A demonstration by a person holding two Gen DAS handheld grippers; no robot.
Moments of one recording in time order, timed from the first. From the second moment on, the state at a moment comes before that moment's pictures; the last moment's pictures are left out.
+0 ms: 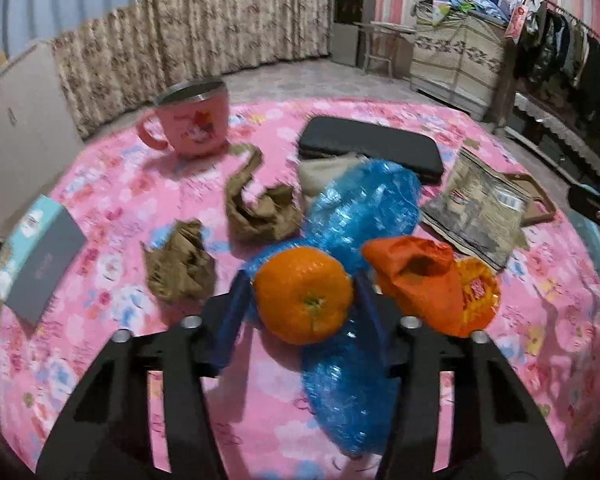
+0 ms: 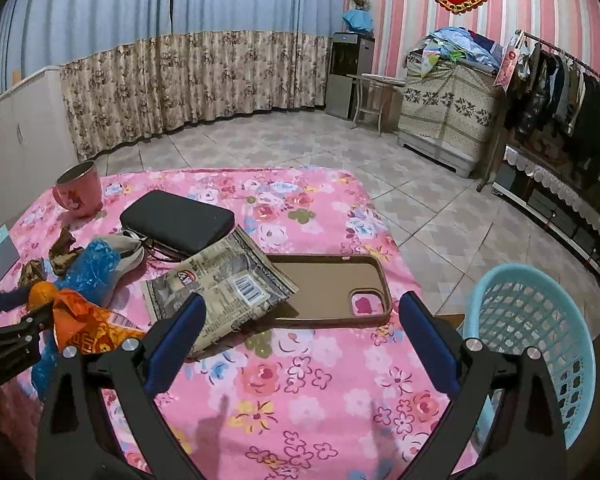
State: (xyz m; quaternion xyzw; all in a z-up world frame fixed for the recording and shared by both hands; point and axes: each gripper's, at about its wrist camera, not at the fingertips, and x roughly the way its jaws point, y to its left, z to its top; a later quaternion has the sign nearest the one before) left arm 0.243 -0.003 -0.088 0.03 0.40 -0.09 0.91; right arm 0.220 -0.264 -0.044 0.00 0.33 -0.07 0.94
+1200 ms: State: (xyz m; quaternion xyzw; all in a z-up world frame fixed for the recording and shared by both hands) left arm 0.240 0.033 -0.052 -0.01 0.36 -0.04 0.93; right arm 0.300 -0.266 -0.102 0.01 0.41 0.01 0.91
